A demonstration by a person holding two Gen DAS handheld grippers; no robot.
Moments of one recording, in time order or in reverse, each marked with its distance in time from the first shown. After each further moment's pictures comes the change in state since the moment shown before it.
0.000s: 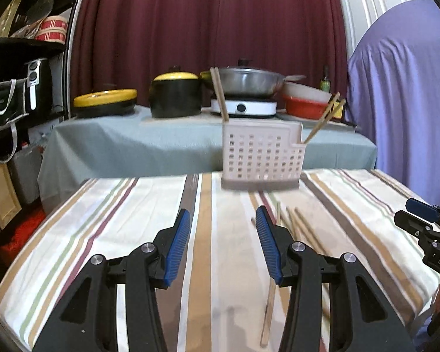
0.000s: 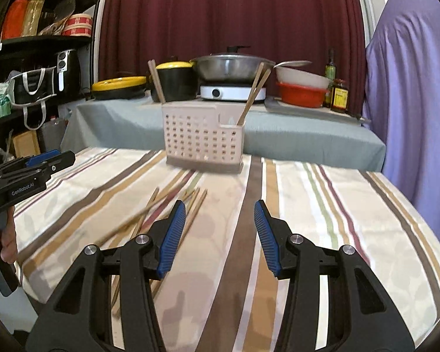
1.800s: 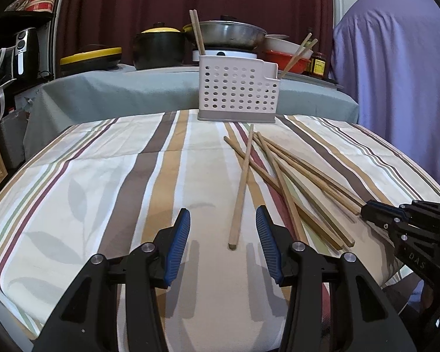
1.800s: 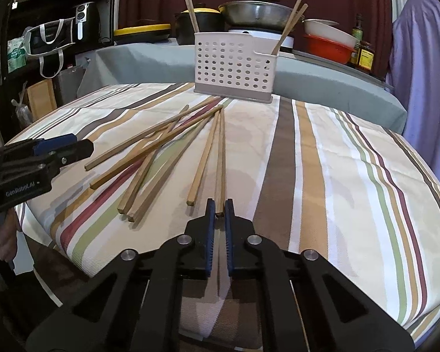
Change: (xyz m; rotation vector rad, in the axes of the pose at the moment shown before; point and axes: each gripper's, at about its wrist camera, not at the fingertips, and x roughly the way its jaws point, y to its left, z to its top) left arm -0.011 -0.022 -0.074 0.000 0.157 -0.090; right arm 0.007 0.028 -0.069 -0.070 0.210 0.066
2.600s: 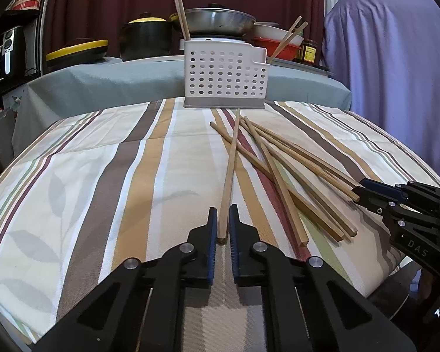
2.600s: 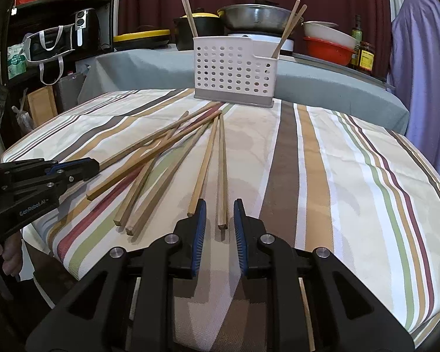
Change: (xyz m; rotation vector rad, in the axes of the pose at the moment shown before) left arm 0.016 -0.007 -0.006 0.027 0.047 -0.041; right arm 0.008 -0.002 0.002 0.014 -0.029 0.013
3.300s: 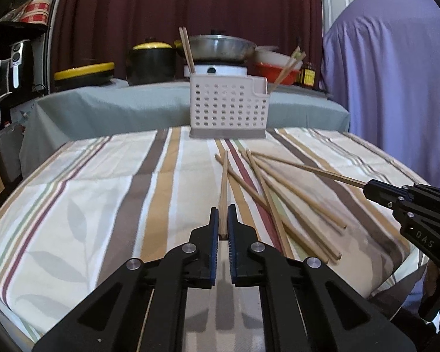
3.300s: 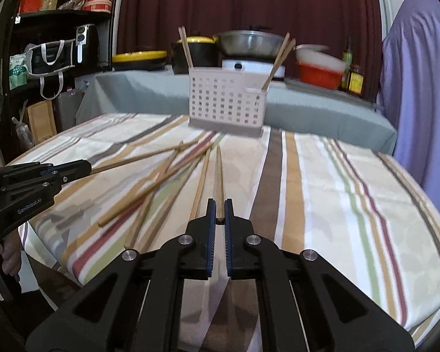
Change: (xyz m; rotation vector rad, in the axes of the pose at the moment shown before) left arm -0.029 0.003 0.020 -0.003 -0.123 0.021; right arm -0.035 -0.001 0.020 -0.015 -0.115 -0.036
